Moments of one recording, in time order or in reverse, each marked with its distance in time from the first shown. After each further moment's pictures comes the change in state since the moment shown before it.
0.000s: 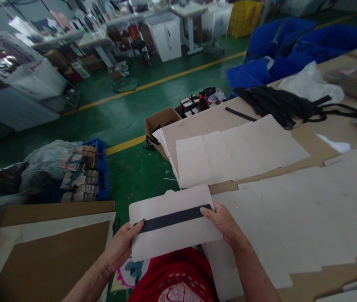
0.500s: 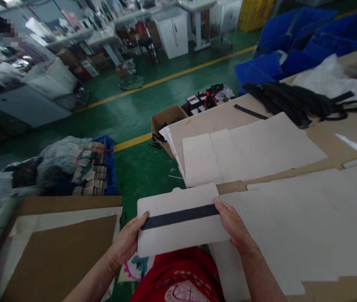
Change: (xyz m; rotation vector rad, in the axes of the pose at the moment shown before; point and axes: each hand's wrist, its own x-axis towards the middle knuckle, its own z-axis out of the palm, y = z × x) left_hand -0.003 0.006 0.003 -0.052 0.024 -0.027; right_hand -0.008 -0.006 0.008 0.003 0.228 0.058
